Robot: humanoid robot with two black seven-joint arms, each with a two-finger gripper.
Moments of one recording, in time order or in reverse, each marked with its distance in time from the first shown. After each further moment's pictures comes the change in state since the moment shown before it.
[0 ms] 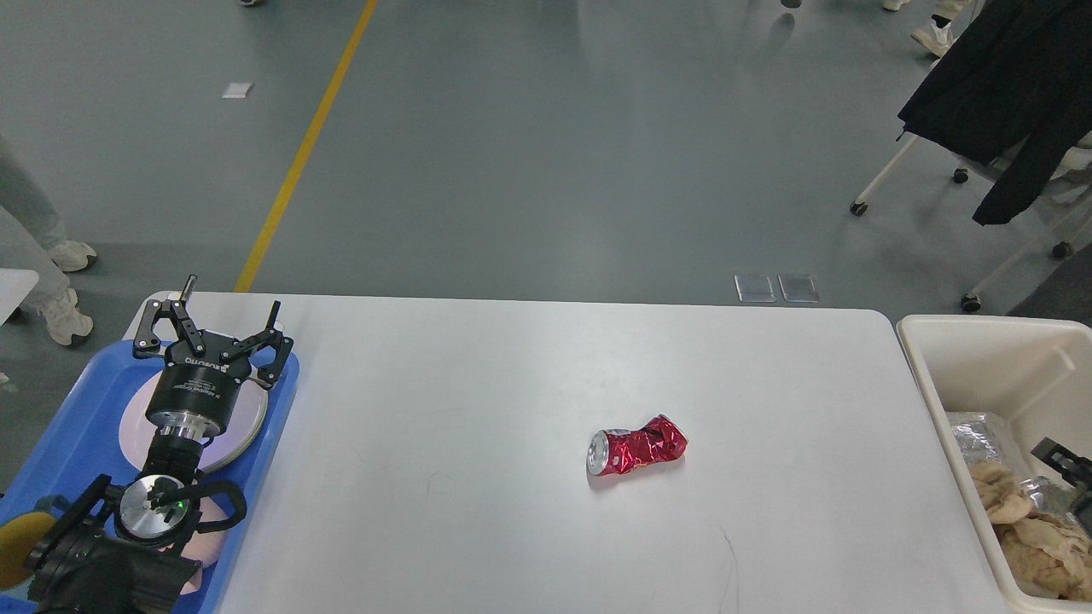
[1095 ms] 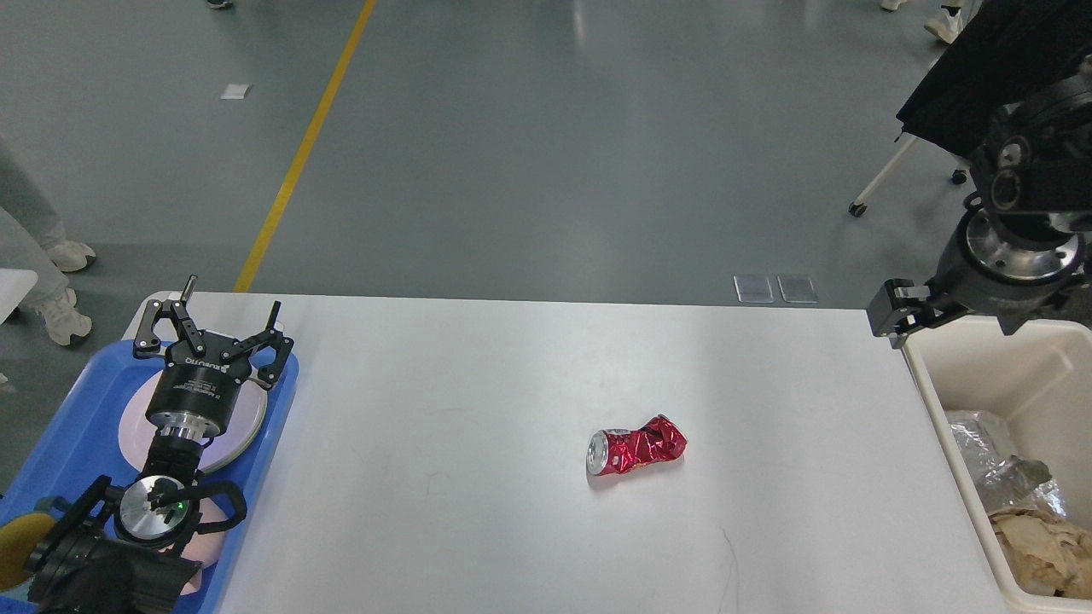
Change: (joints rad) left arm 0.001 0.000 0.000 0.000 0.000 0.000 -0.001; right arm 1.663 0.200 -0.571 1.421 -0.162 0.617 -0.181
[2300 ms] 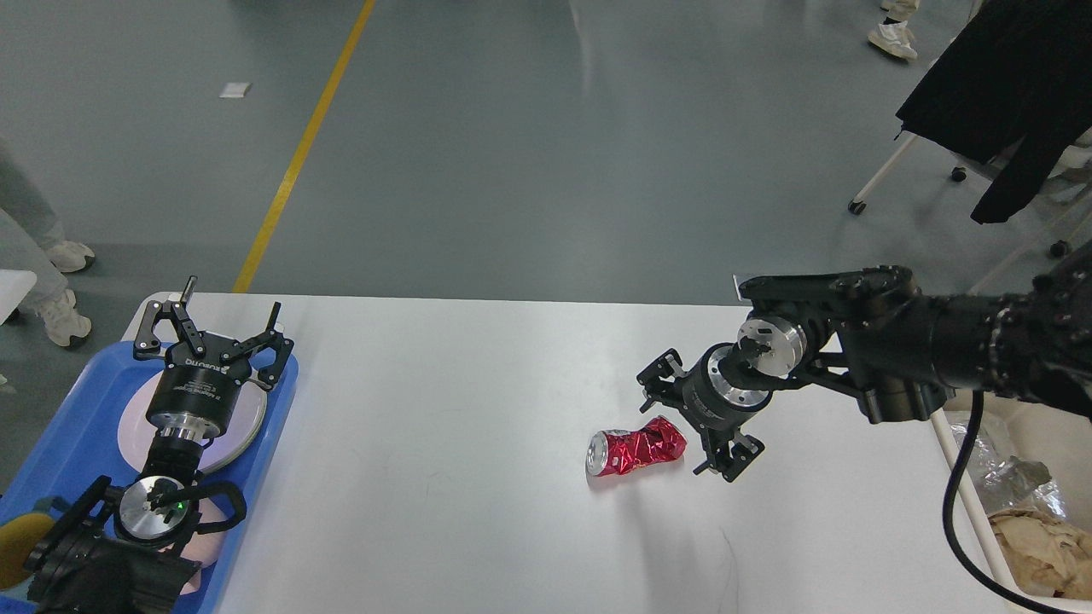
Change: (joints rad) left arm 0.000 0.000 0.001 0.000 0.000 0.000 0.001; right arm -1.040 0.152 0.836 -0.712 0.668 -0.540 -0.371
